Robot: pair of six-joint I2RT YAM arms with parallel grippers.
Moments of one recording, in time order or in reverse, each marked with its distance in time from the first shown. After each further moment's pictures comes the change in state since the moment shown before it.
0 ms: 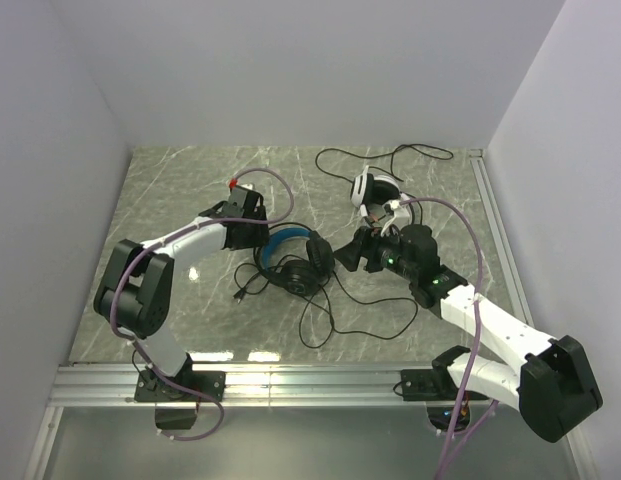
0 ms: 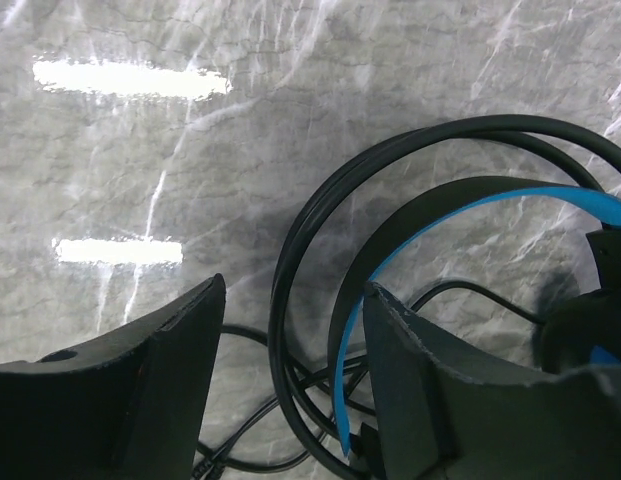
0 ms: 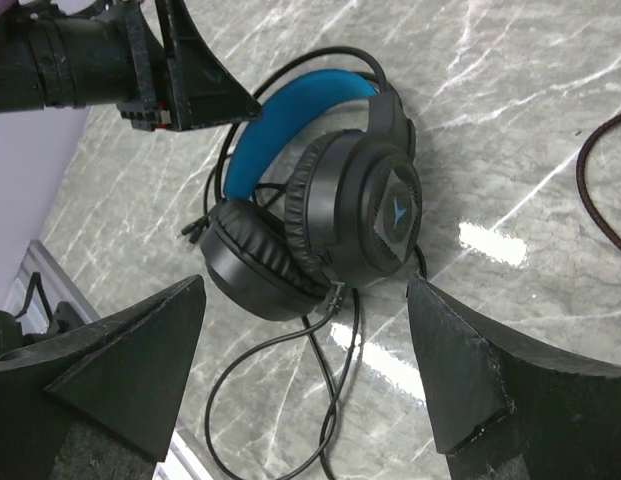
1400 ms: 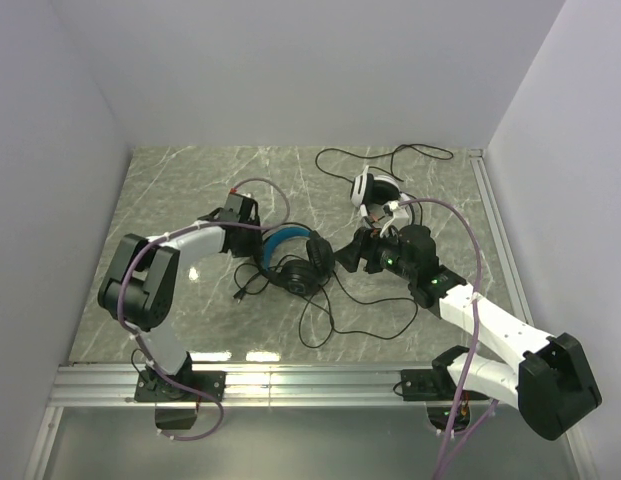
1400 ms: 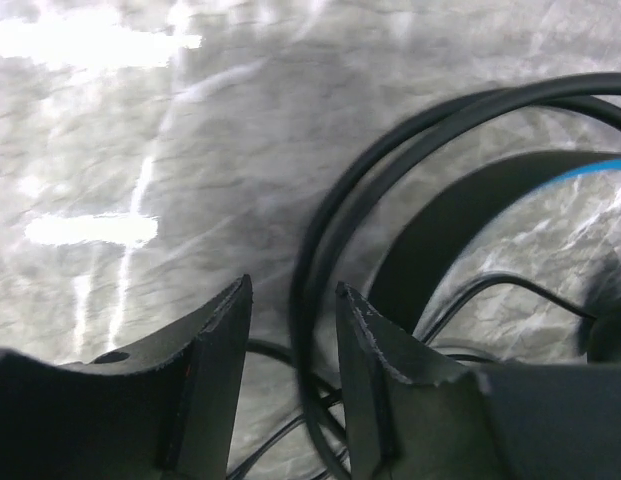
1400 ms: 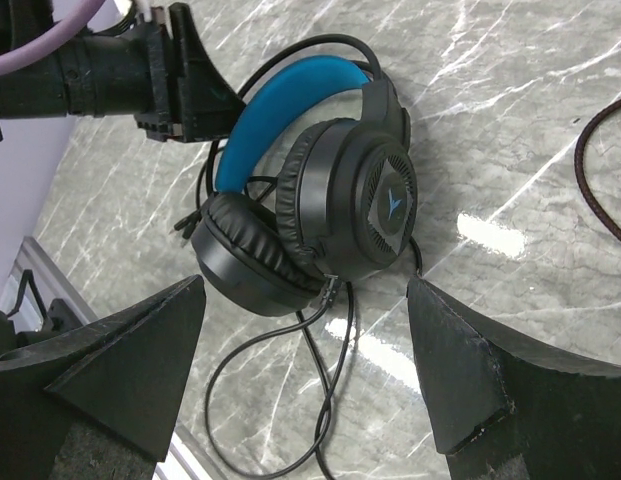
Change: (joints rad) left arm 0.050 0.043 -0.079 0.082 0.111 0.024; right arm 0.000 0.011 -0.009 0.000 0.000 0.000
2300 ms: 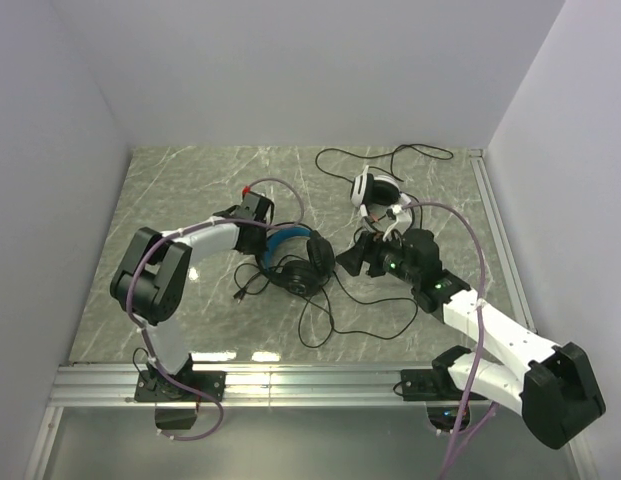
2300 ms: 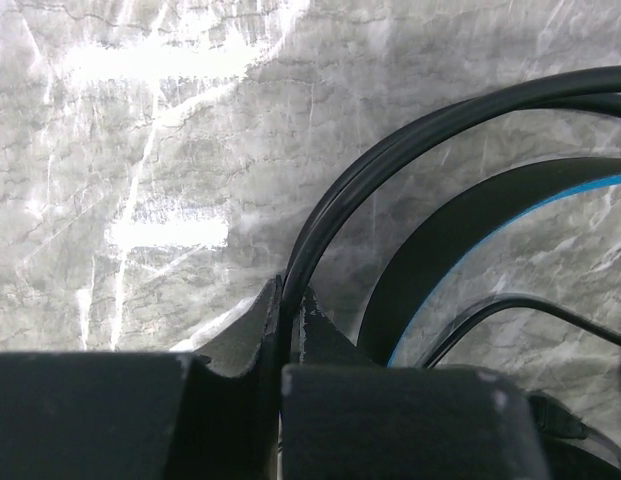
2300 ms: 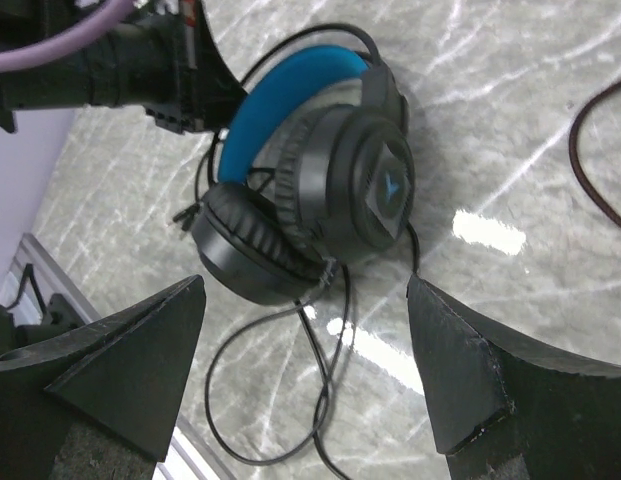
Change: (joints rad) left arm -0.093 0.087 0.108 -0.089 -0.150 0.047; right arm 0.000 -0.045 -0.019 -0.024 0.005 0.000
